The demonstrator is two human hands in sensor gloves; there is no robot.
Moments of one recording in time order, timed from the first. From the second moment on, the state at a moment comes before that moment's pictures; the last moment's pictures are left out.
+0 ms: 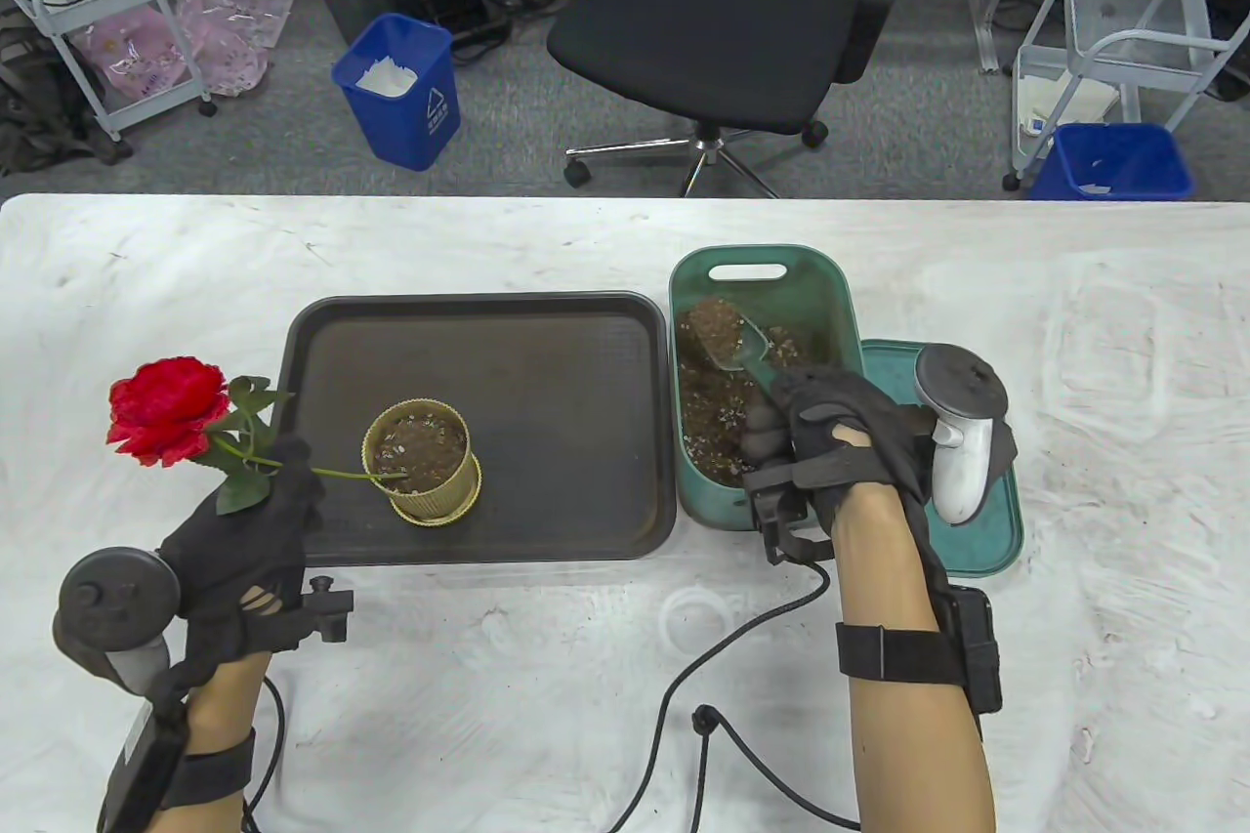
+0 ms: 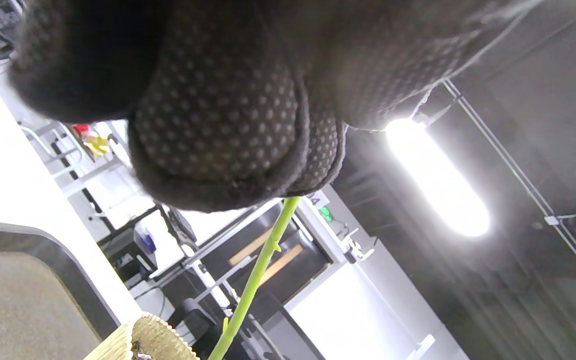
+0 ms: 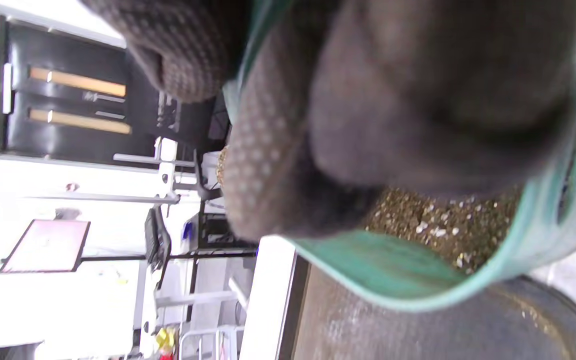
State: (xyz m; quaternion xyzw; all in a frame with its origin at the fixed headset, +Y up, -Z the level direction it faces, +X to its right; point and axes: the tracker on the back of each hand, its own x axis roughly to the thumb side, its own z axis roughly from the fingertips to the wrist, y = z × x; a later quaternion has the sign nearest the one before) left_hand -0.354 -0.657 -0.194 0.26 0.03 0.45 0.86; right_hand 0.163 -0.618 -0.280 -0.20 0.14 0.73 0.63
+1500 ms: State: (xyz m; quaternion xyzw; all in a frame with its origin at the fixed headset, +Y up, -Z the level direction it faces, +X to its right) left_hand -0.354 -0.658 -0.193 0.26 0.03 0.45 0.85; right_hand -0.077 -0.606 -0.235 0.11 -0.04 0.98 0.19
